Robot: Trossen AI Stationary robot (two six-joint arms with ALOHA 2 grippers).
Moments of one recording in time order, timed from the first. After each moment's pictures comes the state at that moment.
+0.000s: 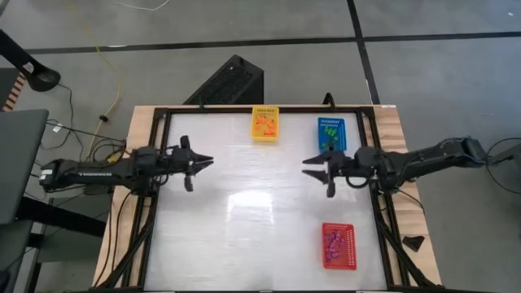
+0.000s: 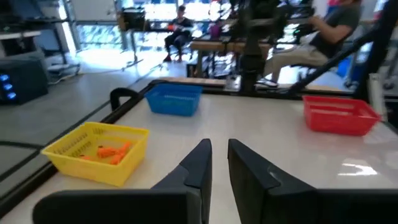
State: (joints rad) left arm 0.11 0.46 0.19 0.29 -0.09 0.00; right arm 0.10 0.76 0.43 0.30 0.19 0.04
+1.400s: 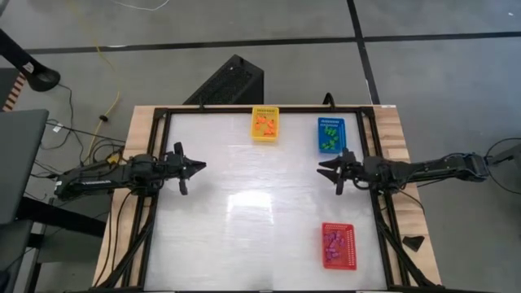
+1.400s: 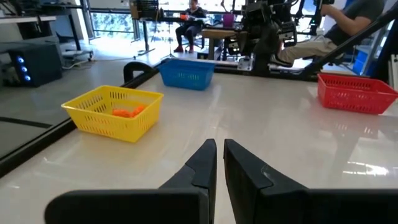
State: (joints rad) left arm 0.11 0.06 0.02 0.02 -0.14 -0.03; right arm 0.00 0.42 0.01 0.21 0.26 0.34
